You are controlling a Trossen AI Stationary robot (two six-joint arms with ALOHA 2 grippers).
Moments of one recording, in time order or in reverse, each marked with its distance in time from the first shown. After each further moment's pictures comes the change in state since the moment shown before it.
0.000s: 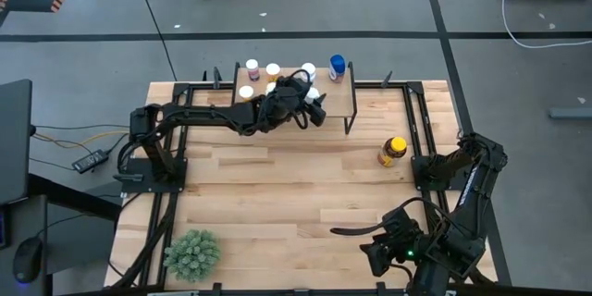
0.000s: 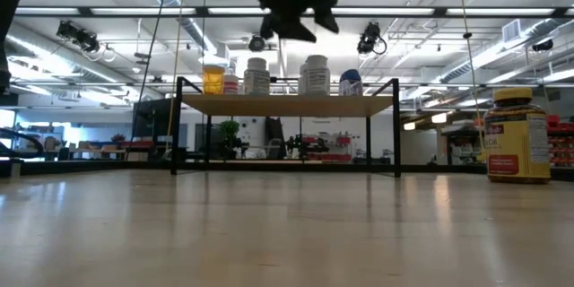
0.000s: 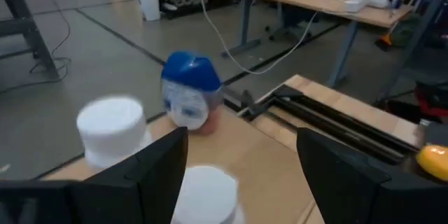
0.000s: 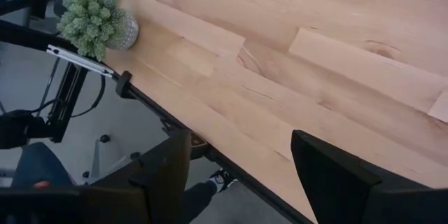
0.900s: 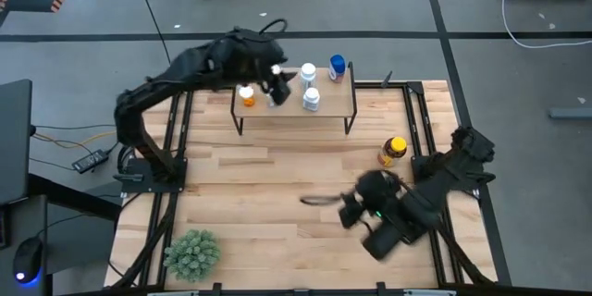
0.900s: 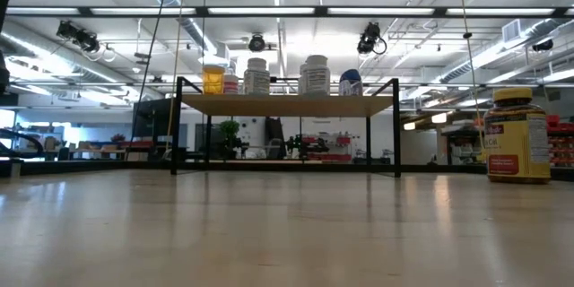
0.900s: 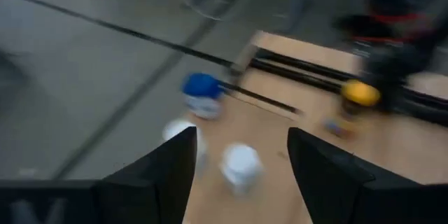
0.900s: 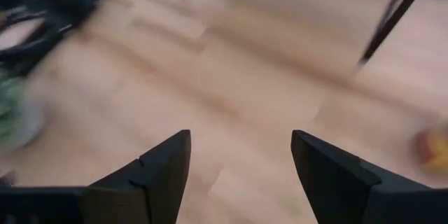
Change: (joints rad) left arm 0.084 -0.103 0.710 -1.050 0.293 0.165; right arm -0.271 -0.001 -0.001 -0.197 0.145 -0.305
